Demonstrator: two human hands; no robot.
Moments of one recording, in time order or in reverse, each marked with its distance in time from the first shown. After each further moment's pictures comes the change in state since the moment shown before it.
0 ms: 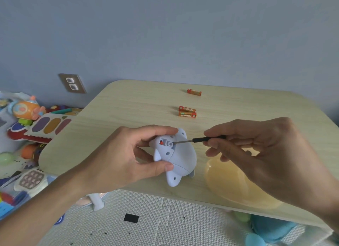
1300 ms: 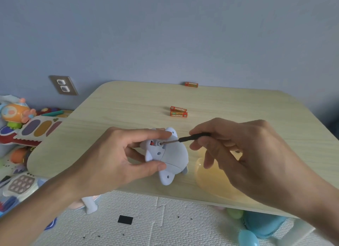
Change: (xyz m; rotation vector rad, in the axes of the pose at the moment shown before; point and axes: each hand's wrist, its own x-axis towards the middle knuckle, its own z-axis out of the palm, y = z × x) left_hand -0.002 -0.003 0.005 0.074 0.037 0.020; right_hand -0.005 -0.004 -0.001 -0.171 -0.089 -0.032
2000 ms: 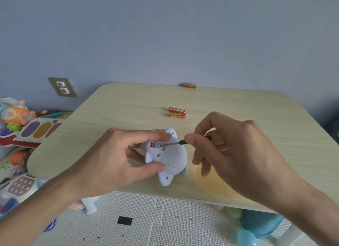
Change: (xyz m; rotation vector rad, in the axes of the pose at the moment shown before) left_hand 0.001 0.001 0.001 0.062 -0.002 0.027; right_hand 0.002 -0.008 0.009 0.126 0.040 0.159
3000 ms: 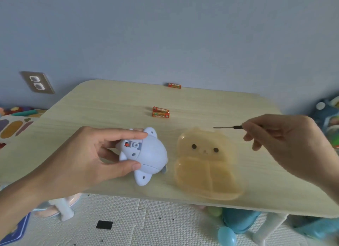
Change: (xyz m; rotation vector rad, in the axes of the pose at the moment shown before) left_hand 0.002 -0.015 -0.002 -0.100 0.043 0.012; right_hand -0.017 0.068 -0.081 -0.237 0.223 0.157
